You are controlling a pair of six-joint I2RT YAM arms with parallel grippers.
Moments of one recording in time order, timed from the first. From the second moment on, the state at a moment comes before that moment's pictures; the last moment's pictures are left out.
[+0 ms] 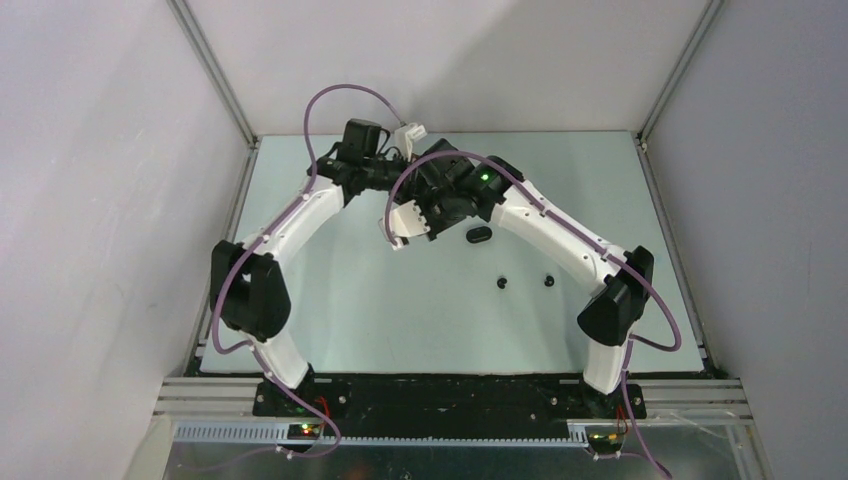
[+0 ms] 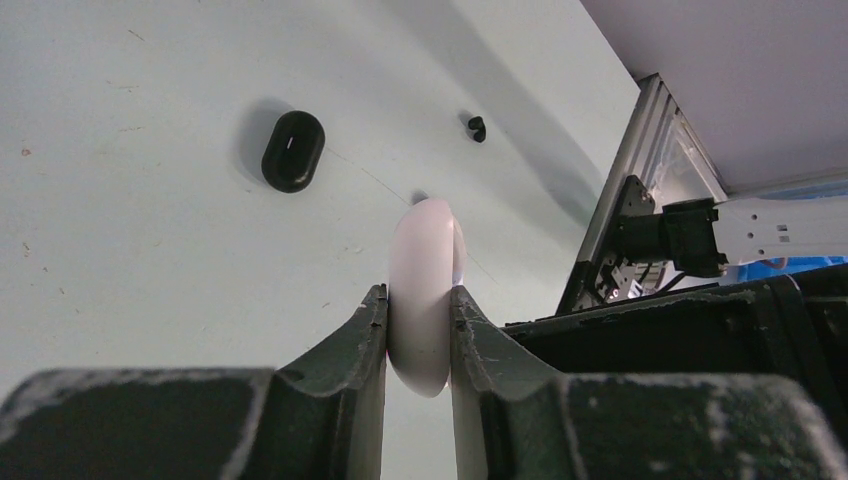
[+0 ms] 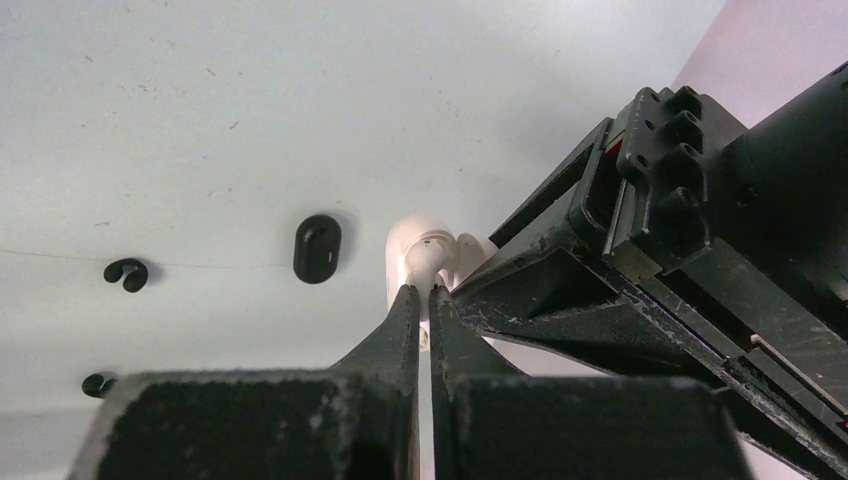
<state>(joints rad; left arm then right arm) -0.40 1.72 1.51 -0.48 0.81 -0.13 0.85 1.84 1.96 -1.09 -0.06 -1.34</state>
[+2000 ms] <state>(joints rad) -0.37 1.80 1.55 -0.40 0.98 -0.28 0.81 1.70 1.81 -0.92 0.01 -1.27</state>
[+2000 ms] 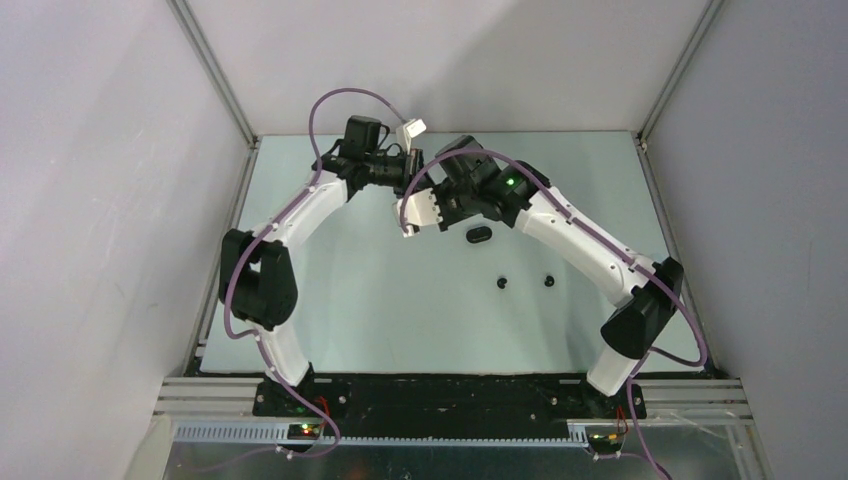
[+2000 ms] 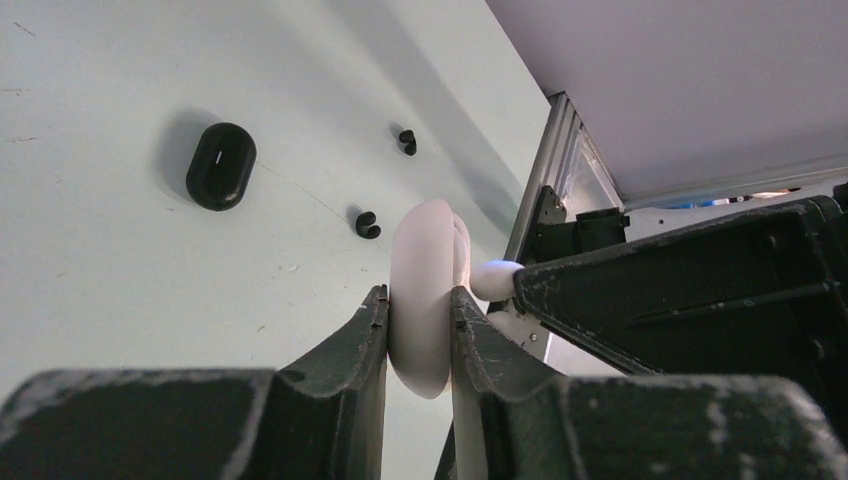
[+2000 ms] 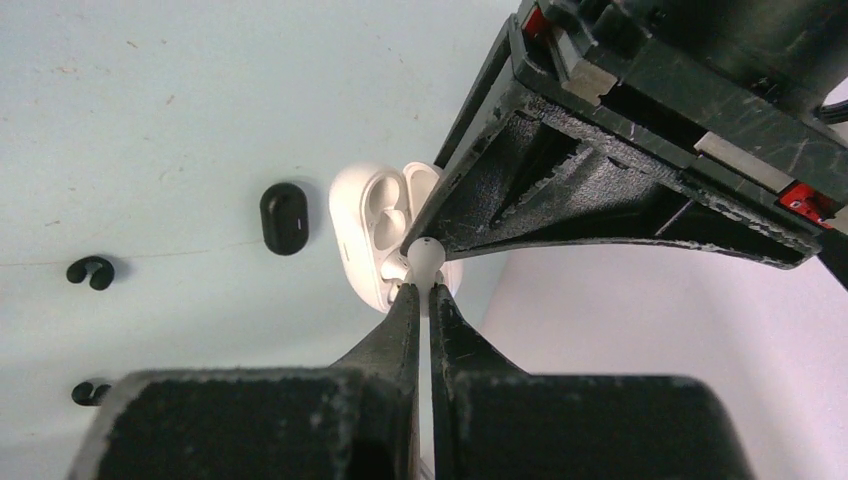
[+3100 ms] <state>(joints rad) -0.36 1.80 1.55 -0.39 0.98 -0.29 0.82 1.75 1.86 -0.99 -0.07 -1.25</state>
